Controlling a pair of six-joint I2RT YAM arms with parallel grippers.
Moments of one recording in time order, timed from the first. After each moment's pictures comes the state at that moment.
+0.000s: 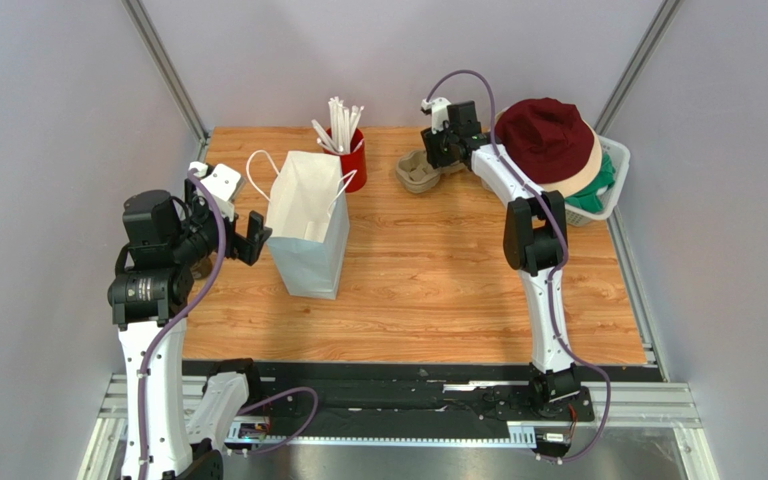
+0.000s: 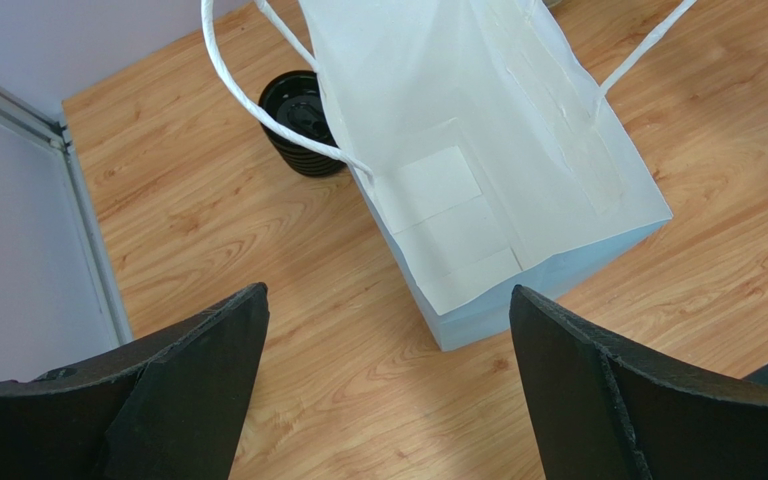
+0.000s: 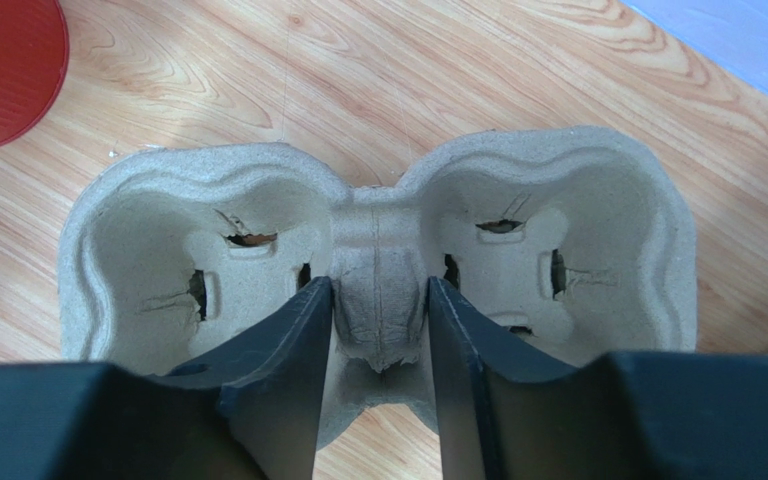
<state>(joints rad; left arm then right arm) 0.12 0.82 1.23 -0.86 0.52 0.37 0.28 2.41 2.16 -0.43 -0.16 -0.20</state>
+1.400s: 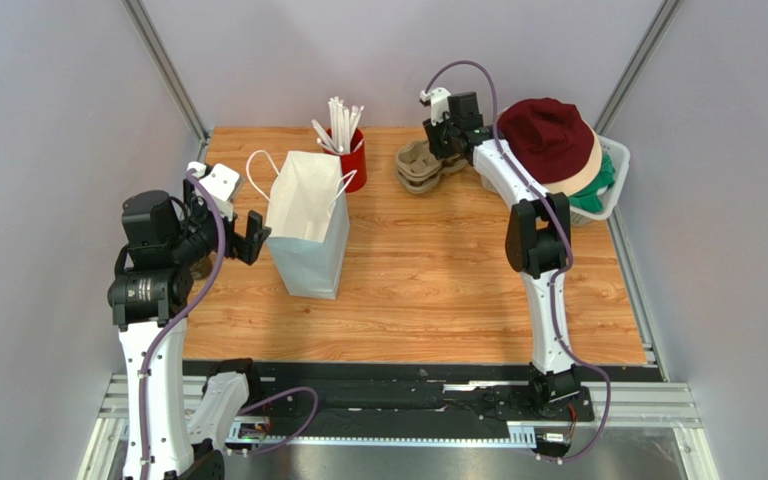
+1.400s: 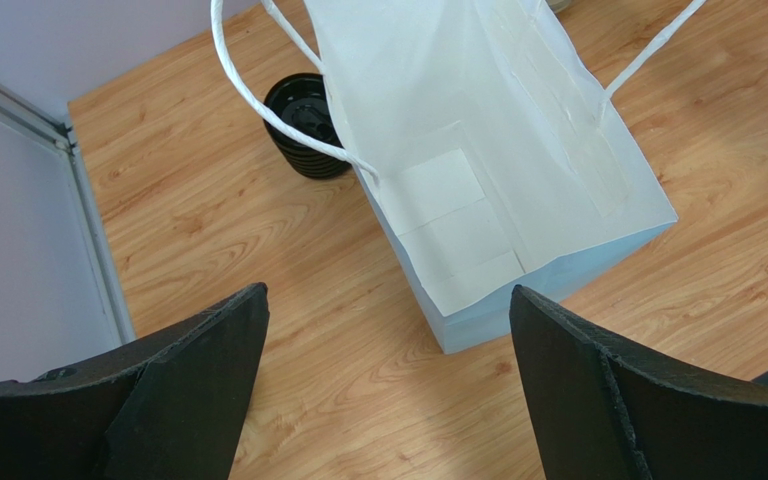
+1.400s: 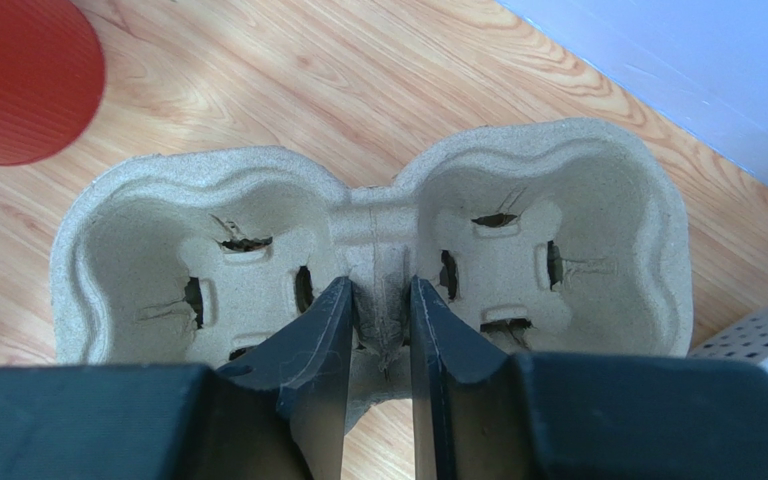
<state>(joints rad) 0.13 0.81 1.23 -0.85 0.53 0.37 0.30 2.37 2.19 -0.46 -0.14 -0.23</state>
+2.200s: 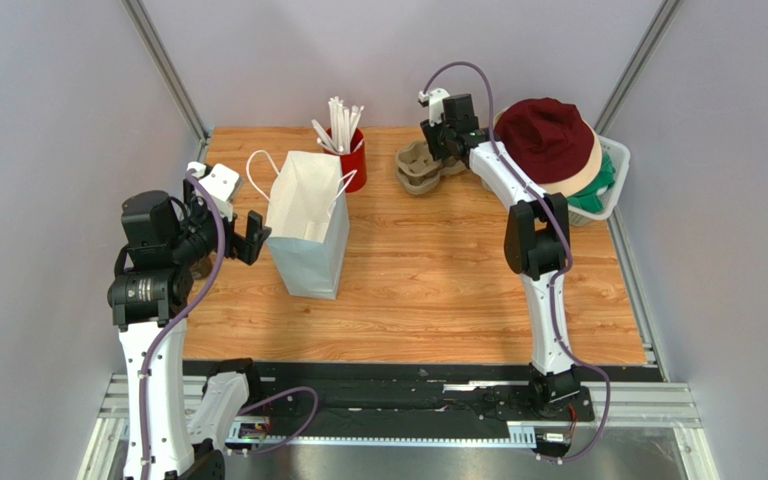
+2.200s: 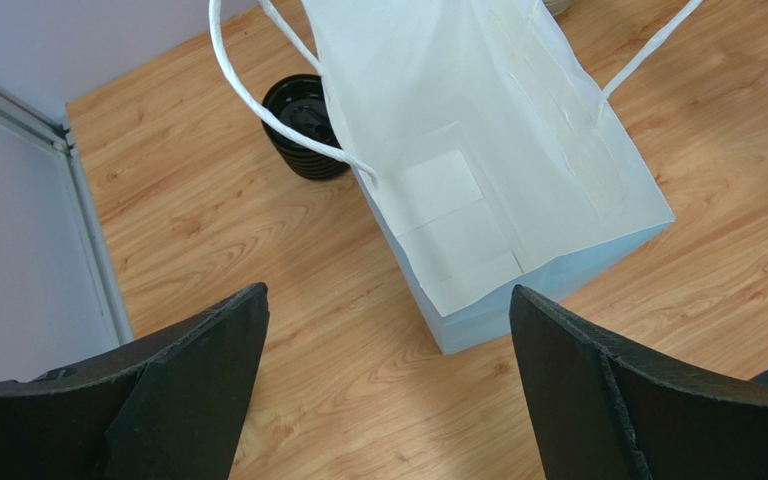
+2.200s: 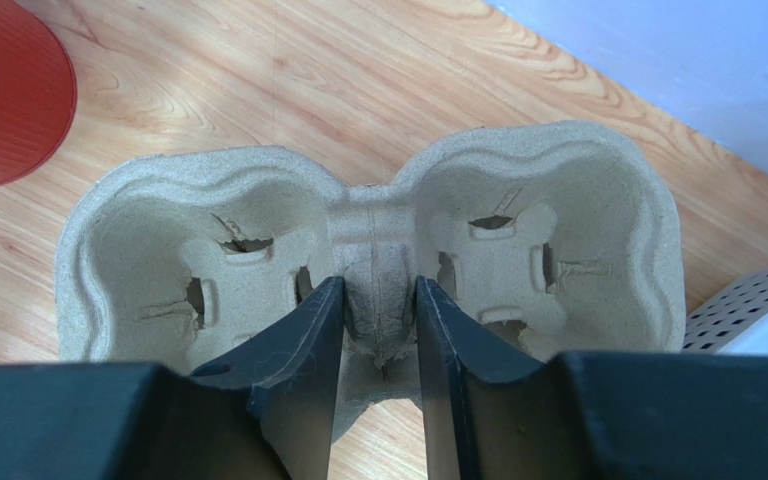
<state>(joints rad) 0.13 0.81 1.22 -0.85 0.53 0.37 0.32 2.35 2.15 -0.43 -0.04 -0.19</state>
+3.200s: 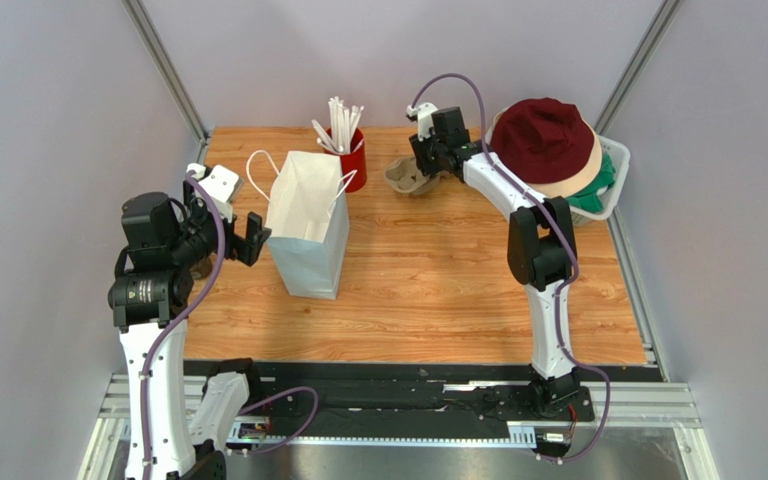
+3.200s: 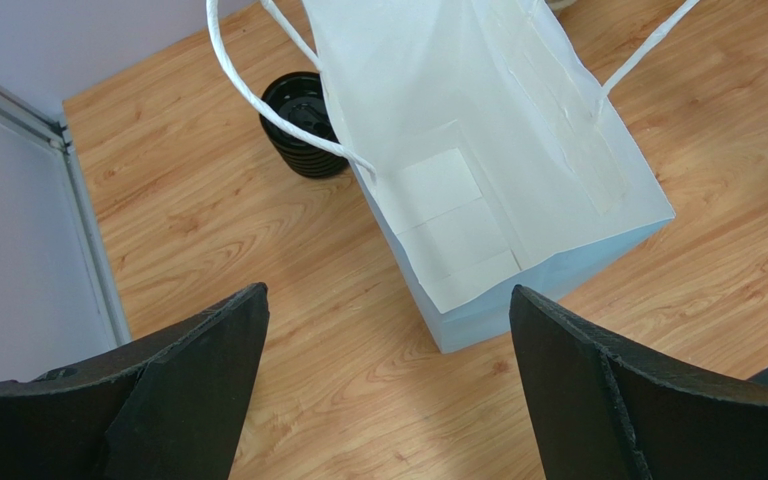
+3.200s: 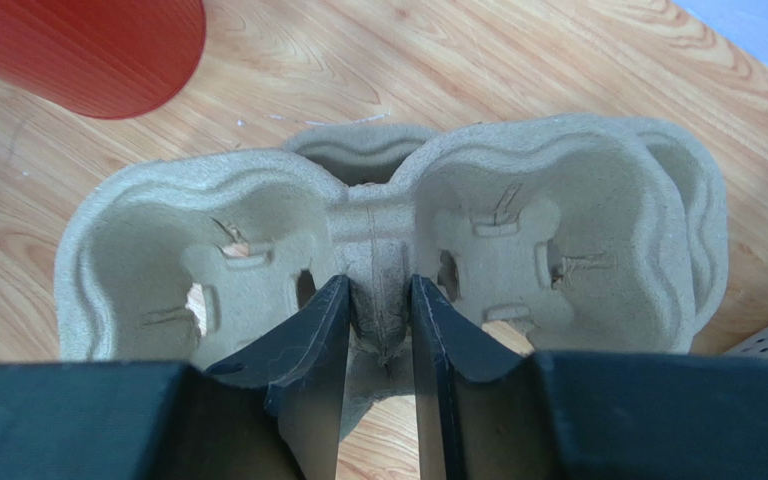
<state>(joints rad) 0.14 0.81 1.22 -0.85 0.54 0.37 0.38 2.21 1.93 -0.37 -0.09 -0.15</state>
